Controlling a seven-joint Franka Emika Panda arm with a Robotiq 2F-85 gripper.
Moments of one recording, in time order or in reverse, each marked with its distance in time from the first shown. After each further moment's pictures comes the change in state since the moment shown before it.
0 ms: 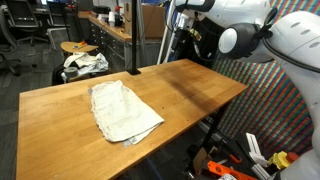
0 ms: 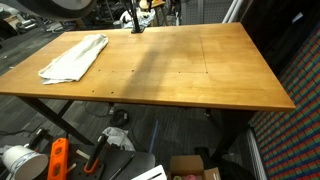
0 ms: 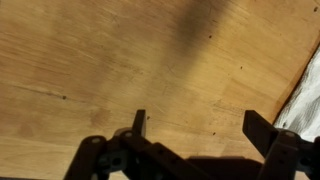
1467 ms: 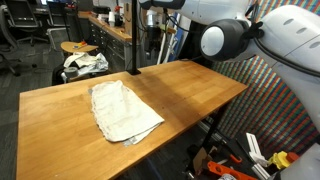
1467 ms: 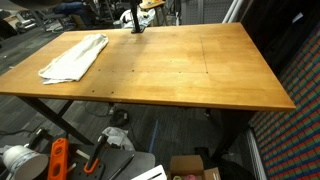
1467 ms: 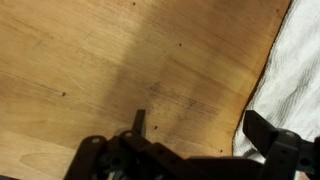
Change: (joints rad) arm 0.282 -0.020 -0.031 -0.005 -0.135 -0.067 0.230
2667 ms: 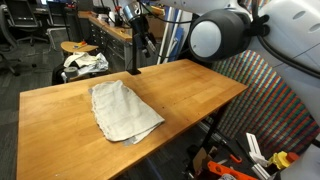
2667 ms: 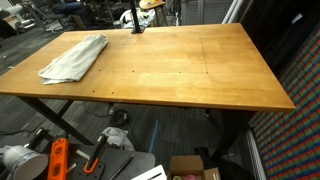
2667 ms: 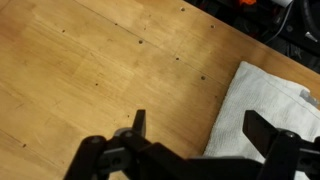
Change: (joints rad) arm 0.251 -0.074 -0.096 0.008 -0.212 -0.385 0.016
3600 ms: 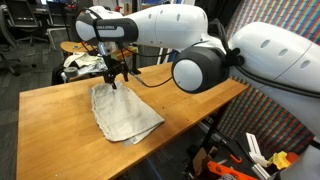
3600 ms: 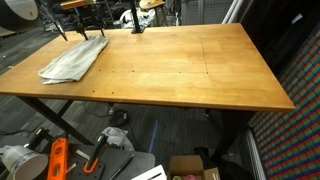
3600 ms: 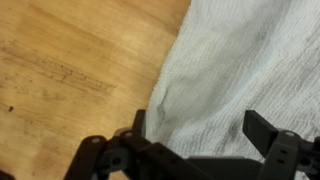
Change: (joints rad) arm 0.127 0.218 0.021 -0.005 0.089 0.442 0.342
